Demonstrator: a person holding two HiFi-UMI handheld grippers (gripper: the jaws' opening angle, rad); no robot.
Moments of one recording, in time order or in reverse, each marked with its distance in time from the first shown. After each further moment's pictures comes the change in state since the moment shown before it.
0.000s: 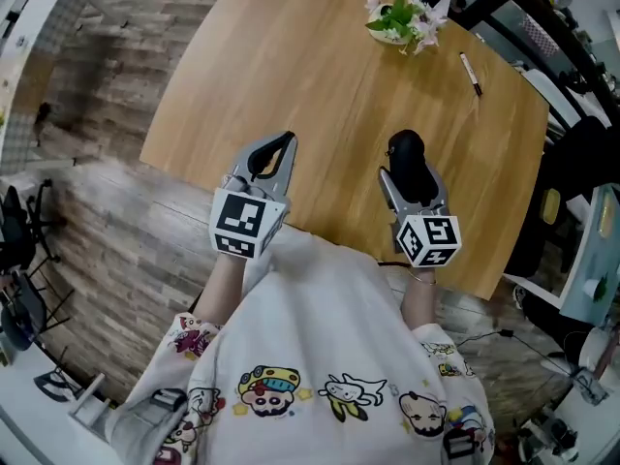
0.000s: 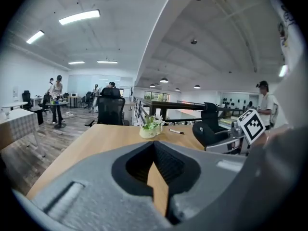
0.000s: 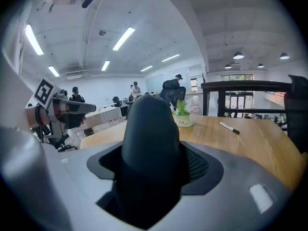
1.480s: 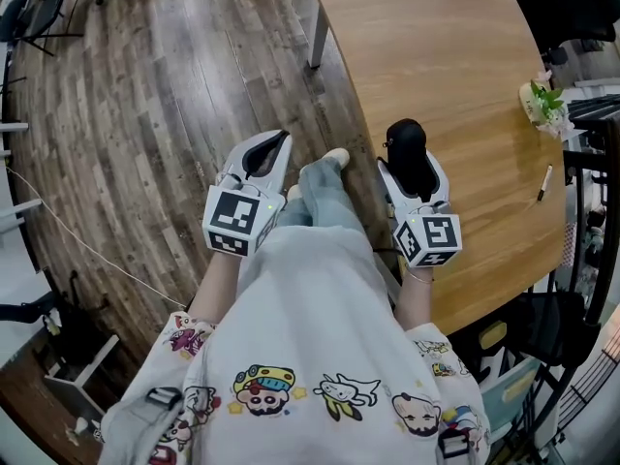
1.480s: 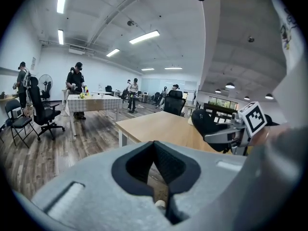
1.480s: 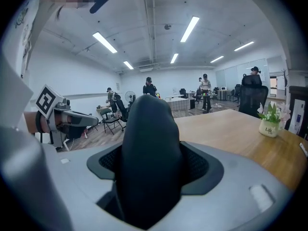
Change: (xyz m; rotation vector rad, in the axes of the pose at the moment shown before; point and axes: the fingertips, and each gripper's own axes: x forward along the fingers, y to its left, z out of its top) left arm -0.292 -0.141 -0.176 -0.401 -0.038 0.770; right arm -0.103 0.201 -0.091 -0.402 0.094 0.772
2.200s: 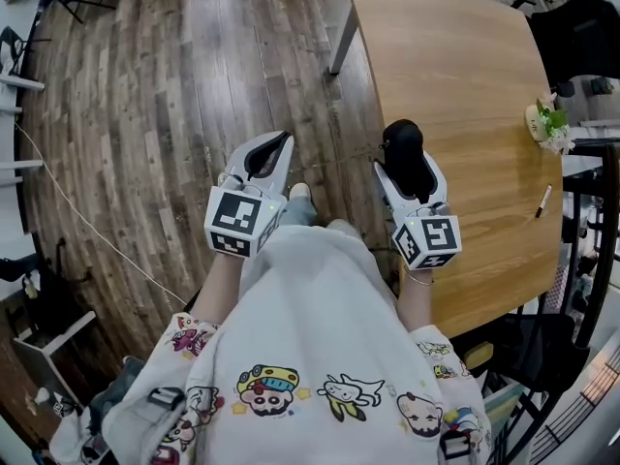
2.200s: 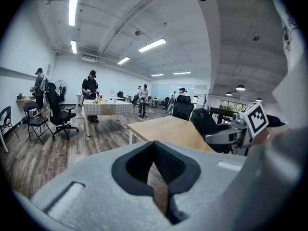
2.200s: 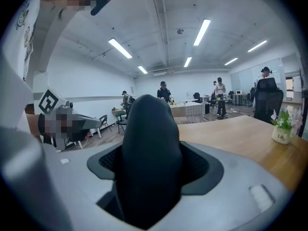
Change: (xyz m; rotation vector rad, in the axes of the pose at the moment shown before) left arm -0.082 -0.019 -0.014 -0.042 -0.065 0.142; right arm -0.035 0.062 0.008 -0.071 -0.042 0.162
